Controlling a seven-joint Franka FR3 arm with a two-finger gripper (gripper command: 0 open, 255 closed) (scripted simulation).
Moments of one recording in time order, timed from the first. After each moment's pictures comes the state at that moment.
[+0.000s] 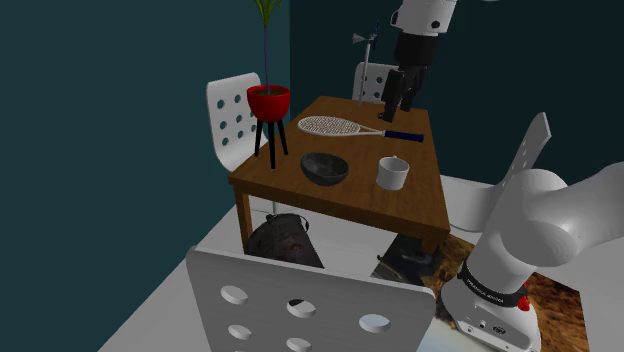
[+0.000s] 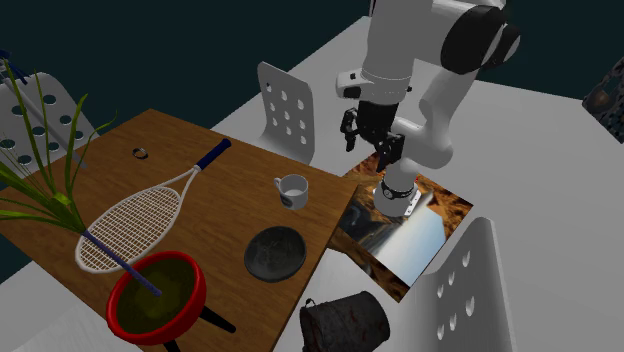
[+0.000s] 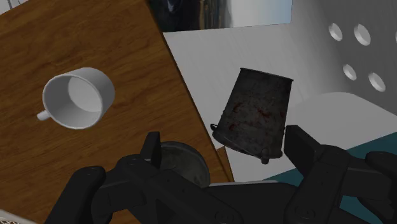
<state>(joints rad) 0.00 -0.80 0.04 -2.31 0.02 1.56 0.07</state>
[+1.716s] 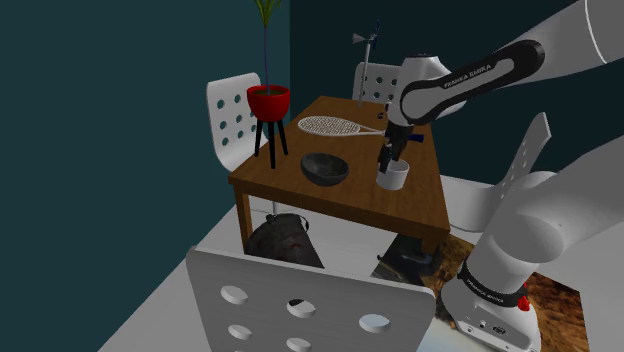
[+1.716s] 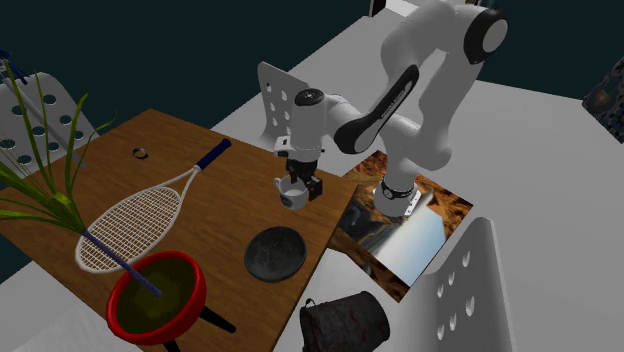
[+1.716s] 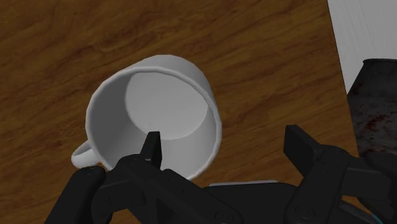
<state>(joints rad) -0.15 -0.50 -0.28 -2.70 -0.21 2.28 -0.21</state>
